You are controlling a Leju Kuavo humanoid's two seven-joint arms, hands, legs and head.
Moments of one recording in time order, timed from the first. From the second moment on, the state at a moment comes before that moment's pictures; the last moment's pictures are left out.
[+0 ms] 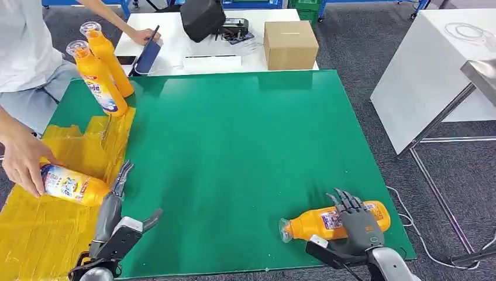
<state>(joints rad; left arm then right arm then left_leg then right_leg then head) 0.12 -0.02 -0.08 -1.58 -0.60 0.28 -0.45 0.17 -0.39 0.28 -1.53 1.14 -0.09 0.14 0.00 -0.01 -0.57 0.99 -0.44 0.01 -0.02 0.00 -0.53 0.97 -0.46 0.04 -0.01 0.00</state>
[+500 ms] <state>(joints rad) 0.12 -0.02 -0.09 -1.58 -0.60 0.25 -0.44 0.18 -0.41 0.24 -1.53 1.16 -0.02 0.19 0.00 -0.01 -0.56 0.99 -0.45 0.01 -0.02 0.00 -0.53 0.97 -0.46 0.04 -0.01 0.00</state>
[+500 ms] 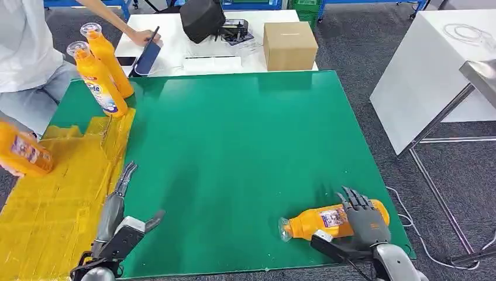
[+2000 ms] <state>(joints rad) 0.10 -0.01 -0.12 -1.60 -0.38 -0.05 -0.35 0.11 -0.22 0.17 -1.52 0.91 -0.28 -0.01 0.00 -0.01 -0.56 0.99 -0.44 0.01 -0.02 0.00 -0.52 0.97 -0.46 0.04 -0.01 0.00</state>
